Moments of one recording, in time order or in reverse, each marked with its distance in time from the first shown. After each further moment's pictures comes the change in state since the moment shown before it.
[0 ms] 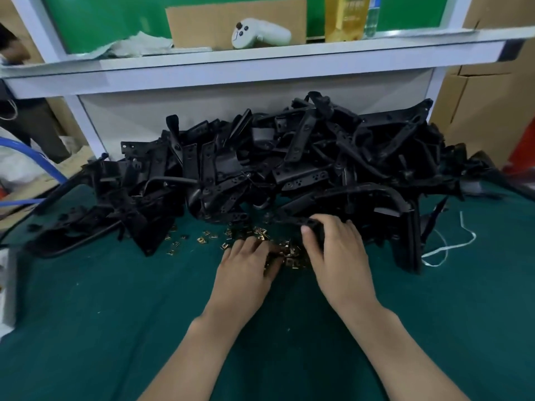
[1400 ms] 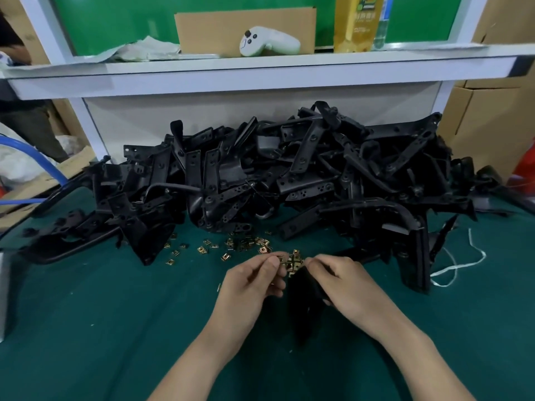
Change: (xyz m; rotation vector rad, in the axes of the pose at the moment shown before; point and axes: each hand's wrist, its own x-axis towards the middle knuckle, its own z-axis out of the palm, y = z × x) left_hand -0.011 0.015 -0.016 -1.363 -0.026 -0.333; right_hand 0.007 0.012 -0.017 0.467 -0.553 0.307
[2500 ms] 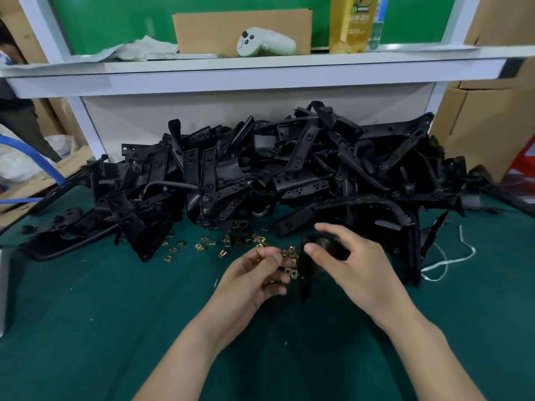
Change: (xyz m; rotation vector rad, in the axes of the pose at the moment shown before) left_hand 0.003 0.012 -0.002 -0.305 -0.165 -0.200; right_hand -0.009 -0.008 -0.022 -0.107 0.217 -0.154
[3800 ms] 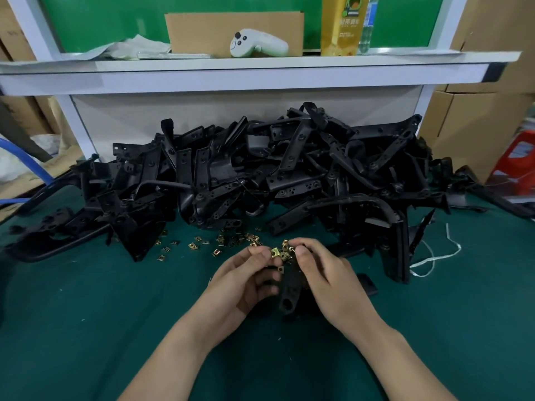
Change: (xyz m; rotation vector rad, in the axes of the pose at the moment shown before) left_hand -0.003 0.004 0.000 -0.114 -0.034 -0.057; right_hand -0.013 0.014 0.034 0.041 -0.040 -0.081
